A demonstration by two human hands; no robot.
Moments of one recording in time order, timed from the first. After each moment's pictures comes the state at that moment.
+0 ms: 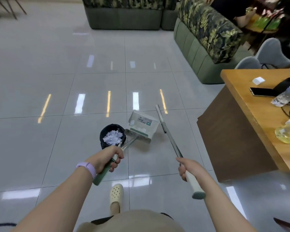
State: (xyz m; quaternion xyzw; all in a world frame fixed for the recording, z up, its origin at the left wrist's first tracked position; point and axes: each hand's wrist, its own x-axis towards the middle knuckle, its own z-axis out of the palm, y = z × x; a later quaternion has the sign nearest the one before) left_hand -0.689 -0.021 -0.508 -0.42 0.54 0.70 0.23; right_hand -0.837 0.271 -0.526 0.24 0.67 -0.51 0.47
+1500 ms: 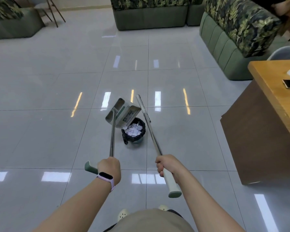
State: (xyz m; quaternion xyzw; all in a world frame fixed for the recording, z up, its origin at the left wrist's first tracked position) left_hand -0.581 0.043 -0.535 -0.32 0.86 -0.13 0.38; right_hand -0.730 0.212 -0.524 0.10 0.63 -0.50 0.58
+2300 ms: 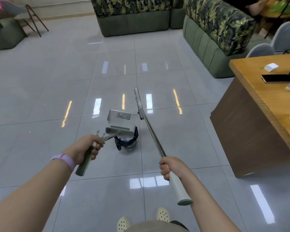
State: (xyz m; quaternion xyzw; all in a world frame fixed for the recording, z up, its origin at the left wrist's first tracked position) left_hand -0.613 -0.043 -0.445 -0.53 0.55 0.64 0.08; right_hand -0.745 0.253 -0.499 0.13 0.56 -0.58 0.58
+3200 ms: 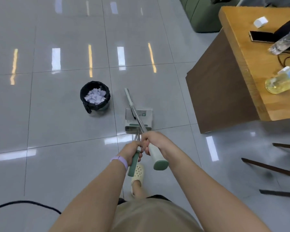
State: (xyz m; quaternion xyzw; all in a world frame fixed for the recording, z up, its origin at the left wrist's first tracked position) left_hand -0.680 0.165 -0.635 -0.48 0.42 0.73 0.25; right_hand -0.756 0.247 -0.524 0.22 0.66 -0.47 0.55
